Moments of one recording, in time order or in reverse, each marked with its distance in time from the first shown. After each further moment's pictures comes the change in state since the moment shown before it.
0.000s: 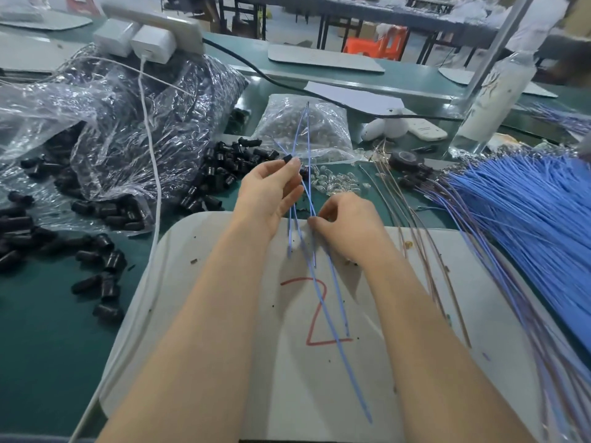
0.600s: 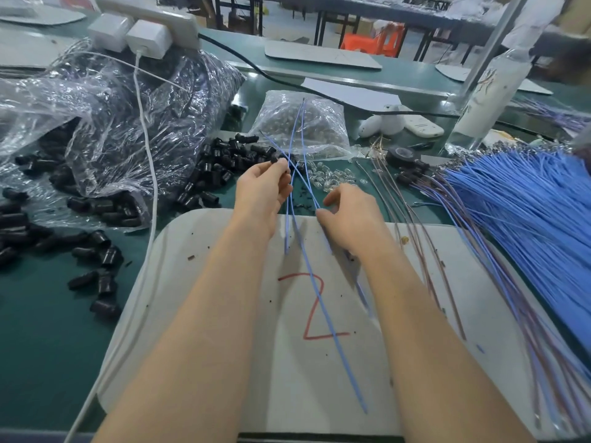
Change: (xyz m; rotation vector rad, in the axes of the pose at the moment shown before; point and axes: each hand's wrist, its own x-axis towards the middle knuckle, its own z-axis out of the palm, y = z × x) left_hand 0.008 -0.009 -0.002 0.000 0.084 0.038; right_hand 0.002 0.002 -0.002 0.026 0.005 0.091
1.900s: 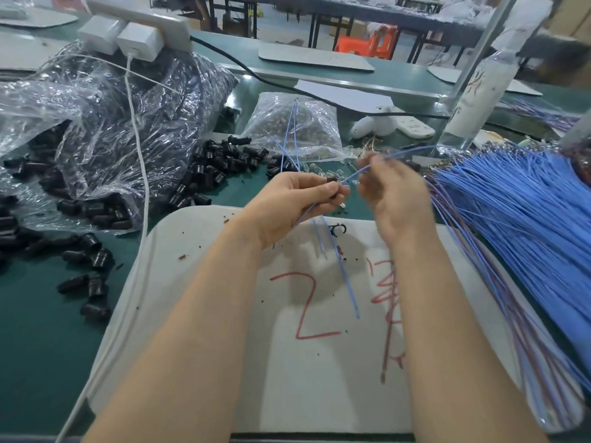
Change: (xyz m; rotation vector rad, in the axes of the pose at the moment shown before) left_hand -0.017 -0.005 0.006 0.313 -0.694 -0.034; right_hand 0.008 0.021 -0.035 1.323 0.187 0.018
